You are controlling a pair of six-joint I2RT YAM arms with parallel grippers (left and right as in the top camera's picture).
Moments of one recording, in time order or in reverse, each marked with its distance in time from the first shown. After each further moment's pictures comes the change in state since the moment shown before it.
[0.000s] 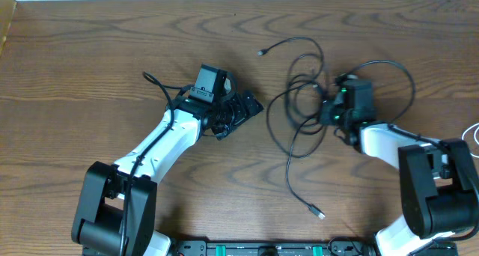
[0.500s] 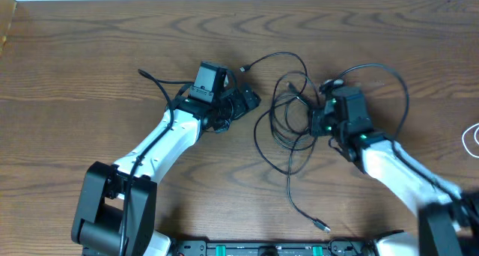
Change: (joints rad) left arm 0.000 0.000 0.000 0.074 -0.104 0.000; right arm 0.099 -0.326 -0.054 -0.156 0.025 -0.034
